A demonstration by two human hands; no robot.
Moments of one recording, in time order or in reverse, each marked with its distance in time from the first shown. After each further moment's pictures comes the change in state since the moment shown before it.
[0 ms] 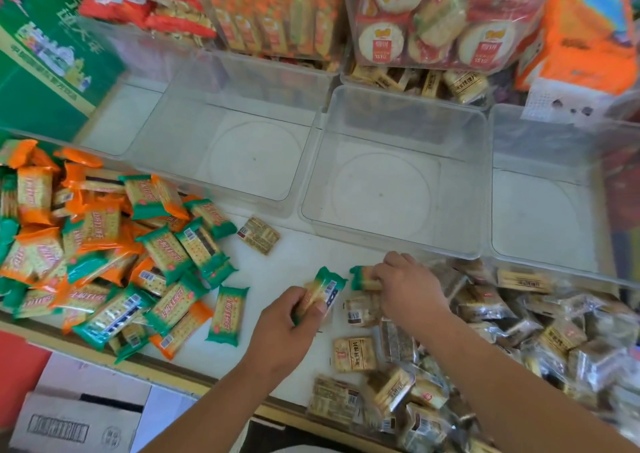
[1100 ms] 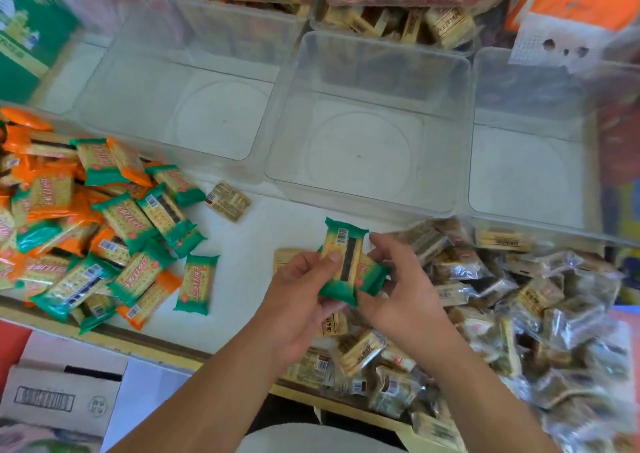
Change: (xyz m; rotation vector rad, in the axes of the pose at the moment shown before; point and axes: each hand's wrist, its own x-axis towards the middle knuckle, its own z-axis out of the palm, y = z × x) left_hand -0.014 0.065 0.053 -0.957 -0.111 -0.452; right_hand -0.086 -0.011 -0.015 1.096 0.090 0.249
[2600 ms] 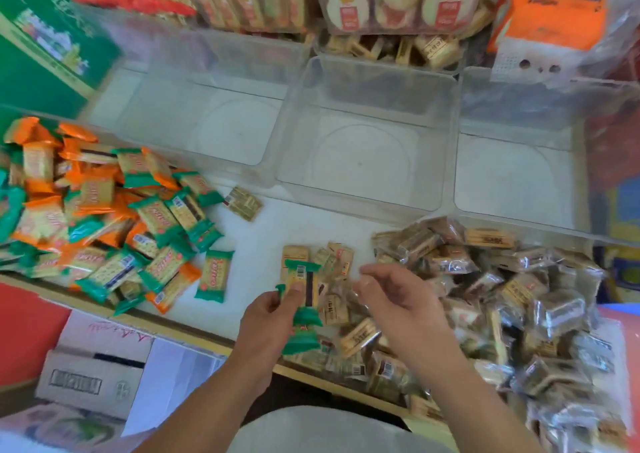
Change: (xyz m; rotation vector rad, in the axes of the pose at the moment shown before) left_hand -0.057 -0.024 -0.018 0.546 0.463 0.049; right_hand -0.053 -0.005 -0.018 0.156 0.041 0.042
